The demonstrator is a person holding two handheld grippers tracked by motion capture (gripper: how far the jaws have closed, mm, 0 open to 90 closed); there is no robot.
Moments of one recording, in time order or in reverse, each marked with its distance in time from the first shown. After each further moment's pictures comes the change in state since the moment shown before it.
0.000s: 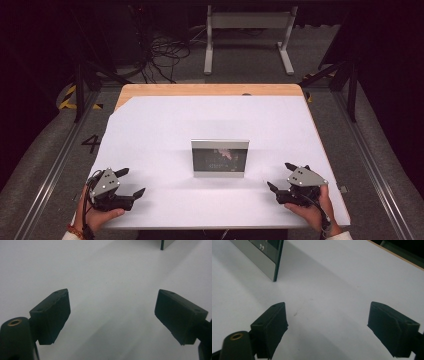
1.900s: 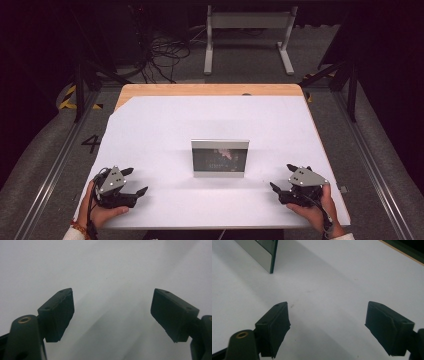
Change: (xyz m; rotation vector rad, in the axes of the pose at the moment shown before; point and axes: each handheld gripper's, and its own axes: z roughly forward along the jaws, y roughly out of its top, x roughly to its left) left arm 0.003 0.002 0.009 0.064 0.007 0.036; right arm -0.003 -0.003 -0.003 0.052 -0.014 -0.005
